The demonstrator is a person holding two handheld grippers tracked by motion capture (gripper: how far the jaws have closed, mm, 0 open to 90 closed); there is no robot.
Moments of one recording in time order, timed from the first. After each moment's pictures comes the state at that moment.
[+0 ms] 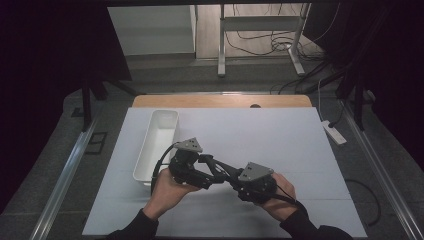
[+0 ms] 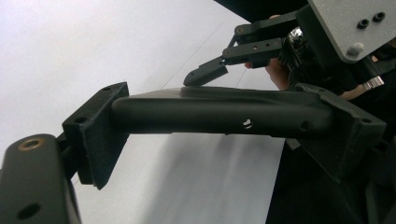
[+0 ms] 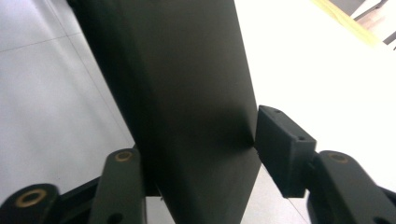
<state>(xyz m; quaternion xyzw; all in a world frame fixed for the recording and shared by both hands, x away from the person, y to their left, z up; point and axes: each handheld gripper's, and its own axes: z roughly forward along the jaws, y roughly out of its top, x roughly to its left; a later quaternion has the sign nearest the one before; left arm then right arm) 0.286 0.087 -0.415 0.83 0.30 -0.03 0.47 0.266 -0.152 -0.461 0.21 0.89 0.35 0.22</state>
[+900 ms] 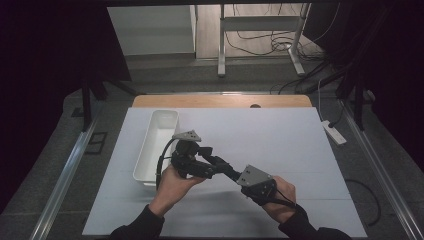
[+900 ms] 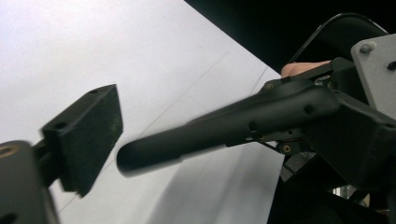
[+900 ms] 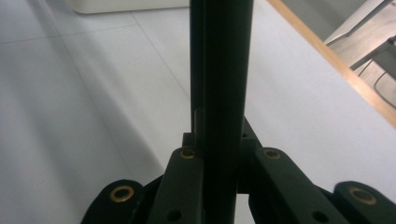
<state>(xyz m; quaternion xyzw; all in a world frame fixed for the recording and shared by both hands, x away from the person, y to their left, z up) 0.300 0.085 -0.412 0.79 0.35 -0.04 0.50 0.257 -0.149 -0.454 0.18 0.88 0.34 0.26</state>
